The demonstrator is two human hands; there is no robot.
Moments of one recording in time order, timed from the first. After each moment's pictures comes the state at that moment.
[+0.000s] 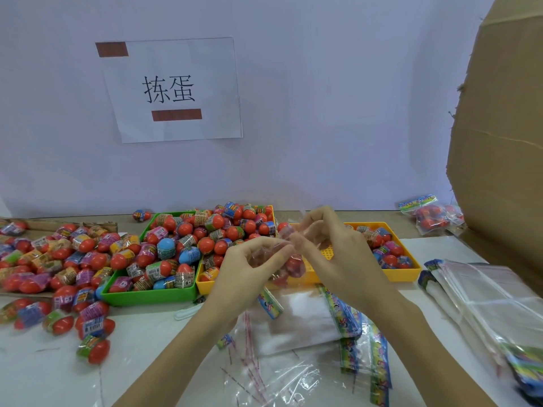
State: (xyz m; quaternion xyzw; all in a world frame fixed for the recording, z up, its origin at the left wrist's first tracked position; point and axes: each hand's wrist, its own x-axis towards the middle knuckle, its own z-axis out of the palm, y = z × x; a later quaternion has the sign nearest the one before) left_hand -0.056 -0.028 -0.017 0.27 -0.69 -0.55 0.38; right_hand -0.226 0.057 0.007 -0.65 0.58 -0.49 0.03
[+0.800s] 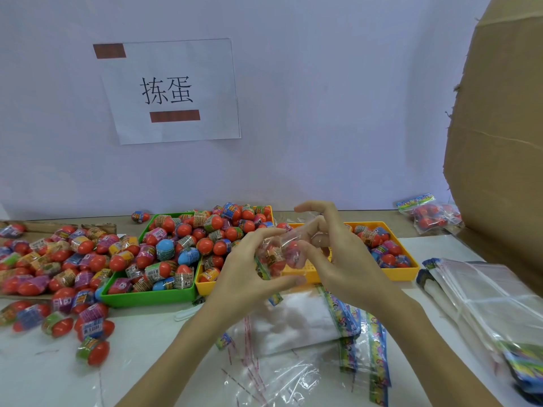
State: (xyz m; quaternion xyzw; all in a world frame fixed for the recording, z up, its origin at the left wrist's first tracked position) left_hand -0.050 -0.034 -0.020 0.27 -0.82 -0.35 0.35; right_hand -0.230 0.060 0.007 -0.67 0.56 -0.48 0.09
